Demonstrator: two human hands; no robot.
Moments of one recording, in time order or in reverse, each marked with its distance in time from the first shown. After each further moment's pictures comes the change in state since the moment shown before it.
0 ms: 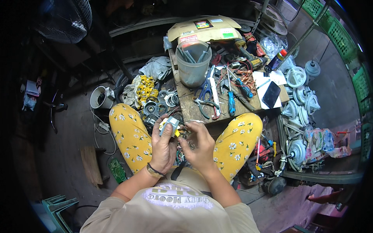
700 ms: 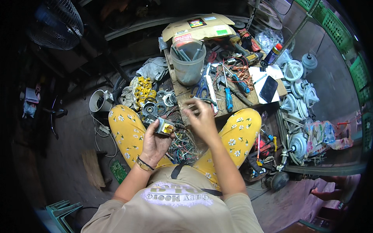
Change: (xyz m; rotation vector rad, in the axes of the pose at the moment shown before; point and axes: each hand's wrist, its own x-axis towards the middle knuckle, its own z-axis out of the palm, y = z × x) left_hand 0.024 0.003 -0.057 -0.129 -0.012 -0.370; right_hand 0.046 0.071 -0.004 -0.007 -0.201 0.178
